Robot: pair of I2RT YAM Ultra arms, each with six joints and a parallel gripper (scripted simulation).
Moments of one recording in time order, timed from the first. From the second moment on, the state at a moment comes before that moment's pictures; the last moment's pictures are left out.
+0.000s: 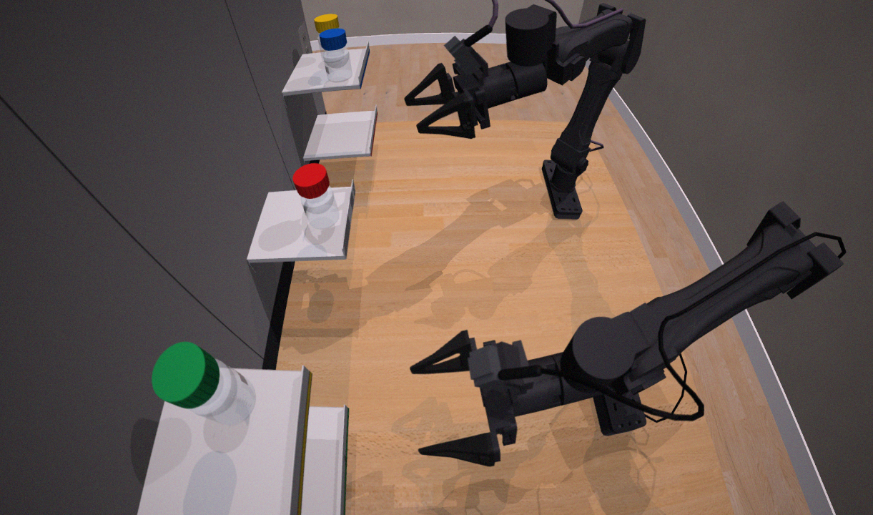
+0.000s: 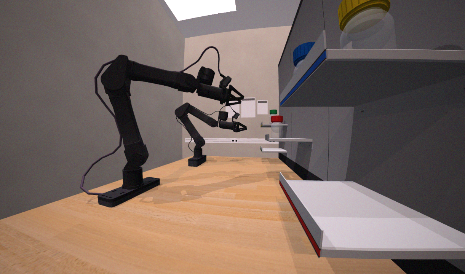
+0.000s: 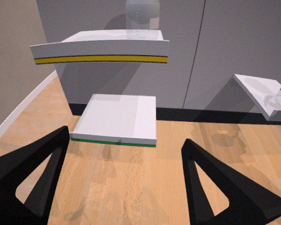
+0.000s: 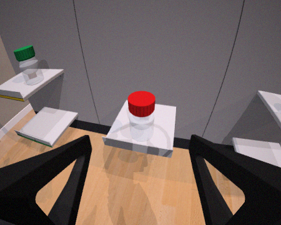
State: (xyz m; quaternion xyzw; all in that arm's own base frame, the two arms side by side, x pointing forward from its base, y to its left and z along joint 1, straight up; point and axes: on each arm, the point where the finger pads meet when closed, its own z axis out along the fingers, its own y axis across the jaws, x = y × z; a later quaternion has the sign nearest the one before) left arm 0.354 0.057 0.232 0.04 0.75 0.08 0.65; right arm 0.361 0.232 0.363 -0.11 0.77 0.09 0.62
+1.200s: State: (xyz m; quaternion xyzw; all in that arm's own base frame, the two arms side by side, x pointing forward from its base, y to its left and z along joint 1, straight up) left arm 0.354 0.056 0.434 0.04 0.73 0.09 0.68; right arm 0.477 0.266 0.229 -0.11 0.71 0.10 0.69
